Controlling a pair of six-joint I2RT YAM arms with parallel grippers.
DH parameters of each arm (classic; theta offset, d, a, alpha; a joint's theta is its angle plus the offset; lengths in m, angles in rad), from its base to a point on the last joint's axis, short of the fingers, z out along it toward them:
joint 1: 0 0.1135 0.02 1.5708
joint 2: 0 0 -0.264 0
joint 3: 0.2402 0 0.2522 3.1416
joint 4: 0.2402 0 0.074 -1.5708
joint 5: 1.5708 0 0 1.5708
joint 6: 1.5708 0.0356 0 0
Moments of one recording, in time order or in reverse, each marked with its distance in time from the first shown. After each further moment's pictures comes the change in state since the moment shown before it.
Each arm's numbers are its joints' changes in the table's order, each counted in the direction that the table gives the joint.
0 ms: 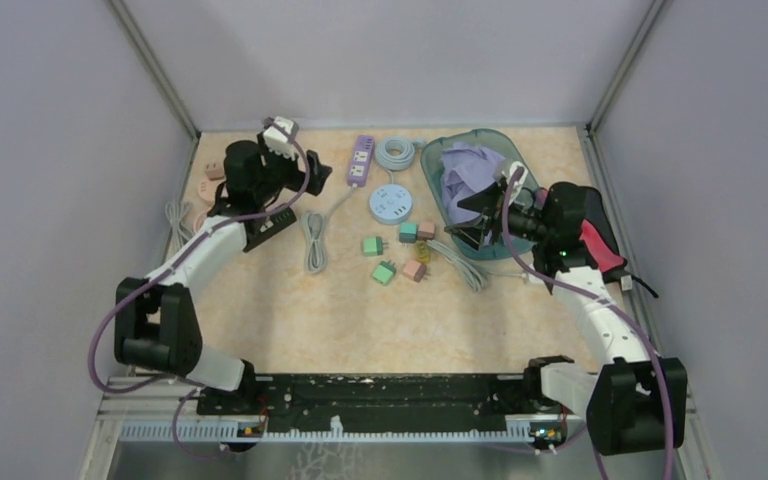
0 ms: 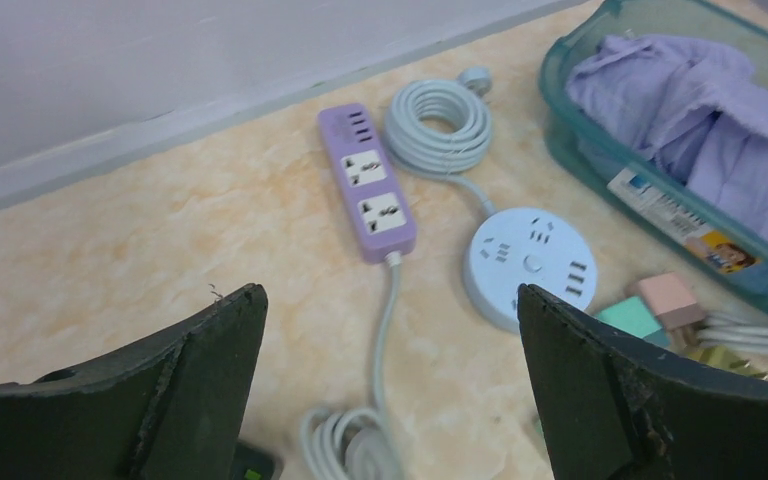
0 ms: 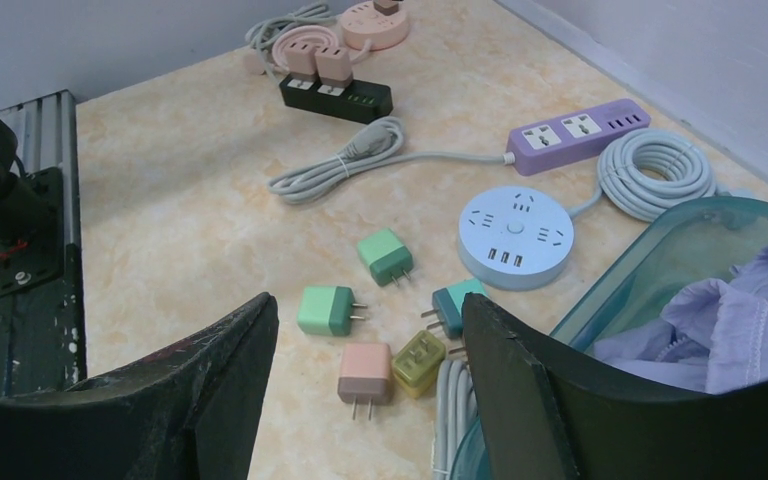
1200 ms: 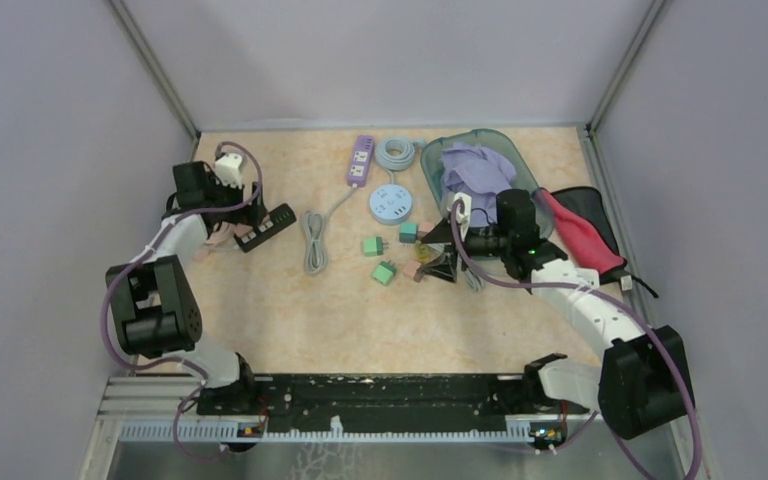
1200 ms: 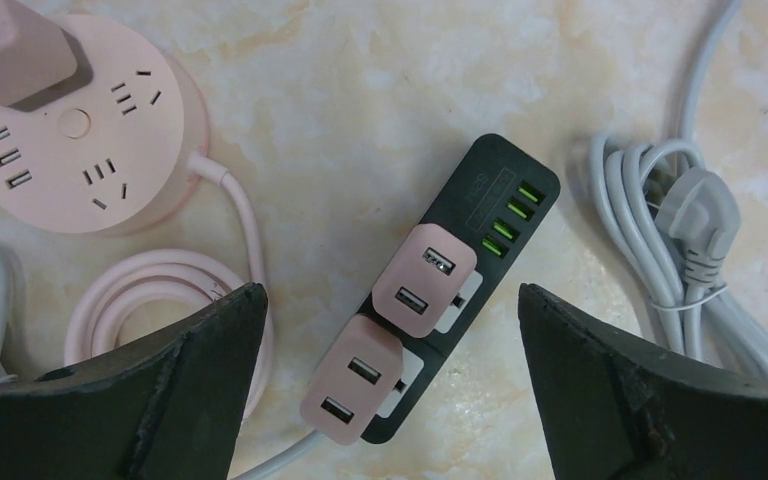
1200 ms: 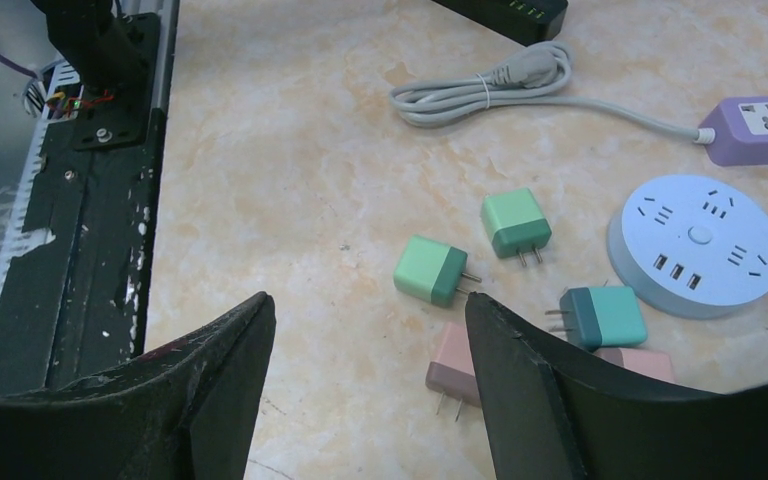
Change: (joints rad) left arm 0.411 -0.047 -0.061 0.380 0.034 0.313; right arm 0.263 -0.090 0.018 0.260 -0.005 -0.325
